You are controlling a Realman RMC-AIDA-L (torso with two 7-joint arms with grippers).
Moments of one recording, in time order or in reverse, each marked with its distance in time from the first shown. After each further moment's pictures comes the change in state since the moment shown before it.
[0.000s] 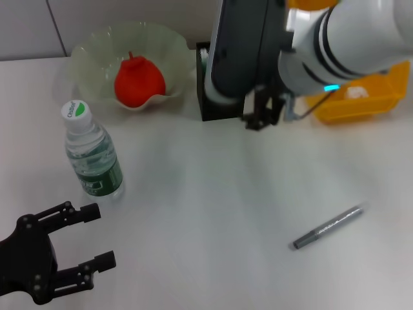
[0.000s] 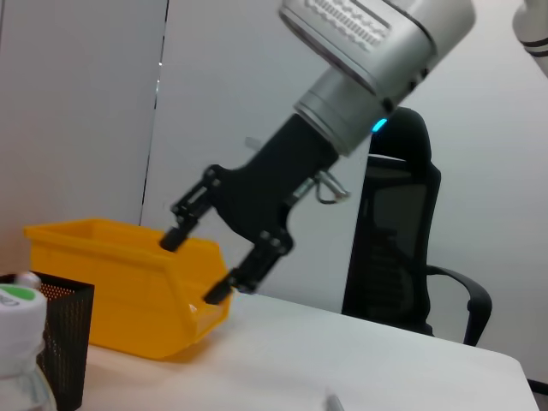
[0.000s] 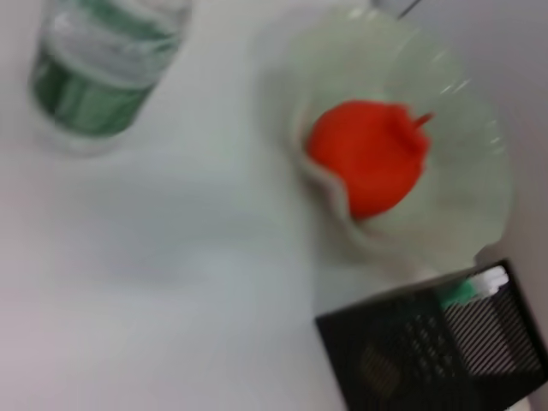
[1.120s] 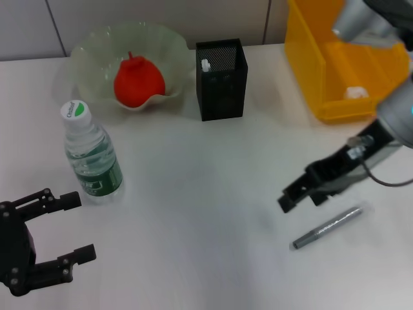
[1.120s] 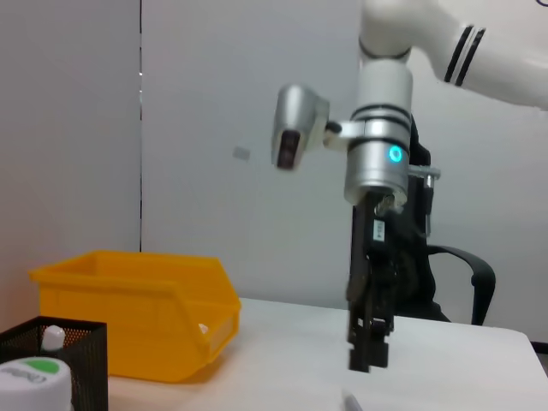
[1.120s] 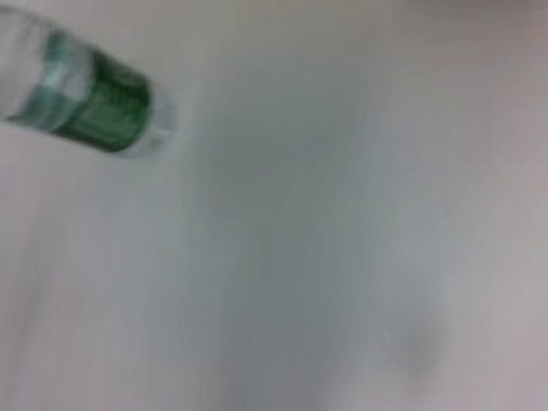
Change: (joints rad) left arm -0.010 0.034 -0.023 0.044 -0.009 0.044 0.059; right arm -0.025 0.002 0.668 0.342 0.428 -0.418 0.456
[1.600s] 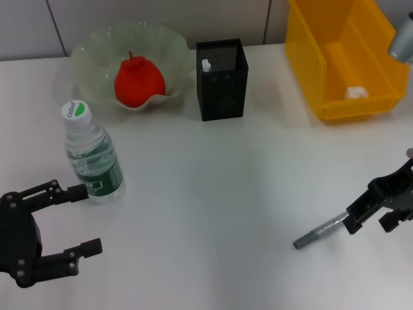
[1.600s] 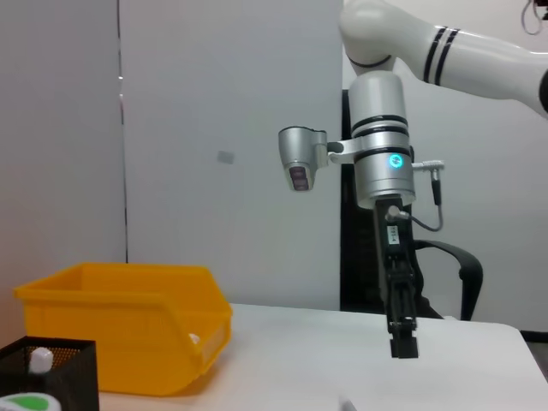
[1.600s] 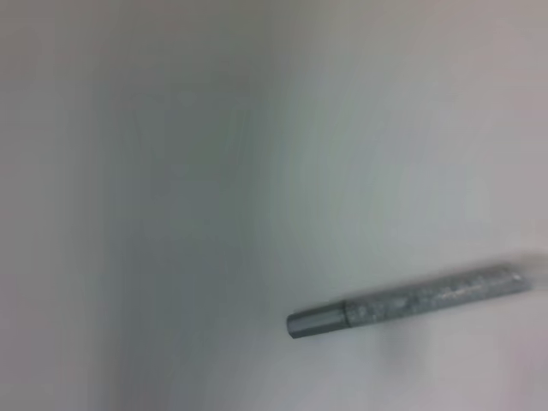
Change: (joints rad) left arm -0.036 0.001 0.006 0.002 0.006 0.000 0.018; right arm 0.024 -0.030 0.167 0.064 -0.228 -0.167 -0.003
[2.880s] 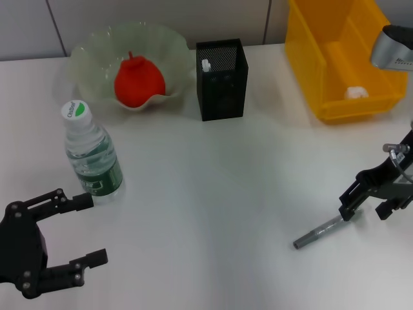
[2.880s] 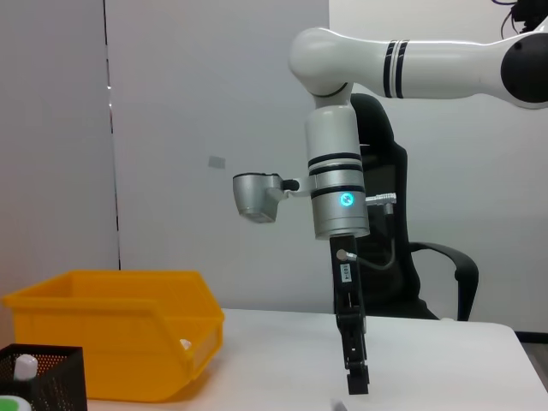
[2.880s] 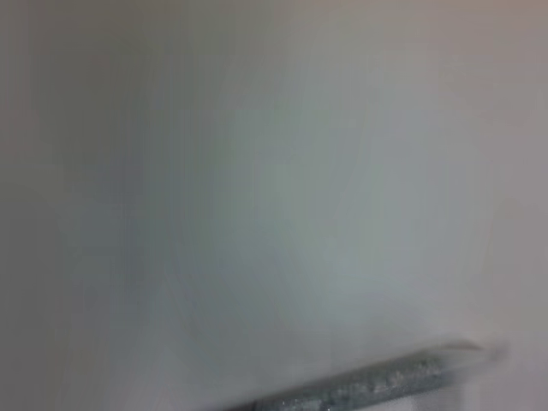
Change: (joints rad) left arm 0.018 -0.014 0.004 -0.009 0.003 0.006 0.049; right arm 0.111 -0.021 0.022 0.310 -0.152 0.240 -0.005
